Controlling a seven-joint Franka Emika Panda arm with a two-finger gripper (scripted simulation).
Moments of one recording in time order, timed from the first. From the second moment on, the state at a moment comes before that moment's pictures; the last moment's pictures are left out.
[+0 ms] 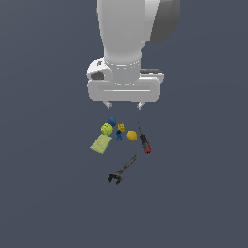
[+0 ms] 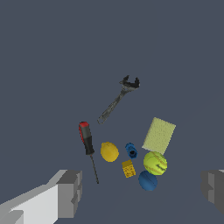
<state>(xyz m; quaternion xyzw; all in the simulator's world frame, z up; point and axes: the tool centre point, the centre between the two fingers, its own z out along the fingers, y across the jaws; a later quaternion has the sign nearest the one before) 0.001 0.002 0.316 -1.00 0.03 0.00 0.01</state>
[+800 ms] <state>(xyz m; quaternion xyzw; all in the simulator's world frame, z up) 0.004 -0.055 0.190 -0.99 0.11 0.00 0.02</state>
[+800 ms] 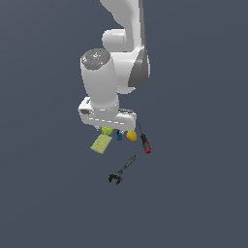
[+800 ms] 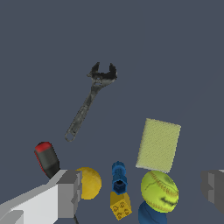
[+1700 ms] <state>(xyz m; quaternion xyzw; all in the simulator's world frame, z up) -0.036 -0.117 0.065 -0.98 0.20 0.00 0.00</state>
